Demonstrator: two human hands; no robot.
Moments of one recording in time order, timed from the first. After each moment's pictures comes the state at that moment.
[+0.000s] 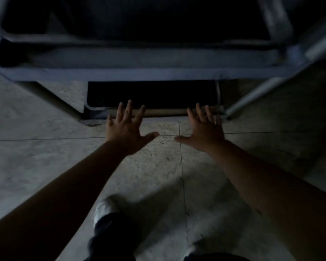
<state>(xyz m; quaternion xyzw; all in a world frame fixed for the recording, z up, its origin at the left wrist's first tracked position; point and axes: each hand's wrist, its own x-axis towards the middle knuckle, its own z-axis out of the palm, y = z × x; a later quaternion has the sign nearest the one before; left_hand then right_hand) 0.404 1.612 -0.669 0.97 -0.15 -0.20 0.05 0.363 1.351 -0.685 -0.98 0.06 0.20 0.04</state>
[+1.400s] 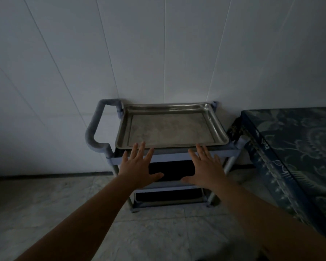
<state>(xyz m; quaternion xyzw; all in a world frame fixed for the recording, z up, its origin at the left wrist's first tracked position) 0.352 1.684 -0.020 0.98 -0.19 -0.07 -0.02 0.296 1.423 -0.026 -1.00 0.01 0.07 0.05</state>
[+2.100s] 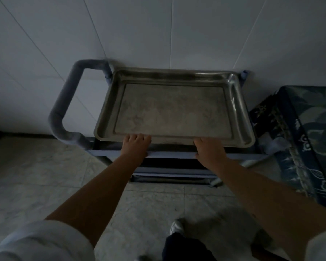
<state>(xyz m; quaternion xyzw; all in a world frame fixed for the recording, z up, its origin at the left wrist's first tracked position) 0.509 1.621 -0.133 0.98 -0.15 -0.14 -0.04 0.472 1.344 -0.133 -0.99 -0.12 0.04 0.01</state>
